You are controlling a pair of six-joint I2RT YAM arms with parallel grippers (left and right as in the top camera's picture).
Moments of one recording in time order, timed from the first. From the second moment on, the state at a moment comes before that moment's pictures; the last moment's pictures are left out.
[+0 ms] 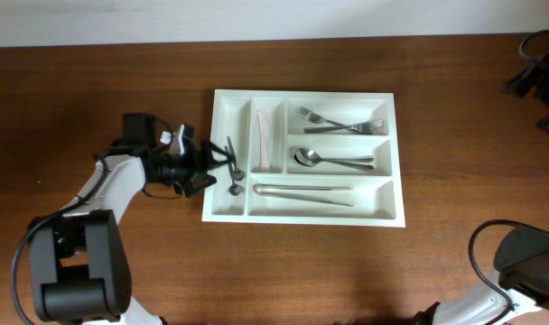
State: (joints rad) left arm 0.05 1.80 1.07 -0.56 0.89 -0.42; right arm -0.56 1.91 2.29 -1.59 -0.40 0.18
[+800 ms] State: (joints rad) left arm 0.32 1.43 1.44 -0.83 0.11 0.00; right arm -0.56 1.91 2.29 -1.59 -0.40 0.18
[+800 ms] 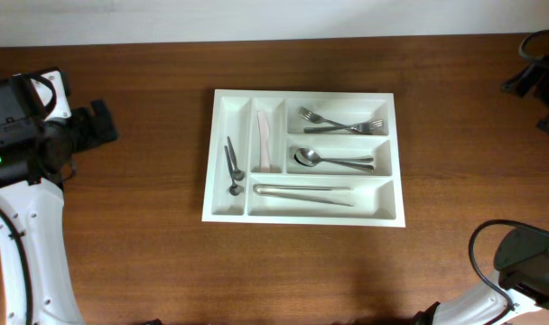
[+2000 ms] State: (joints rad) left arm 0.31 1.35 1.44 -0.72 -0.17 0.40; right arm 0.22 1.74 2.28 -1.59 -0.41 0.18
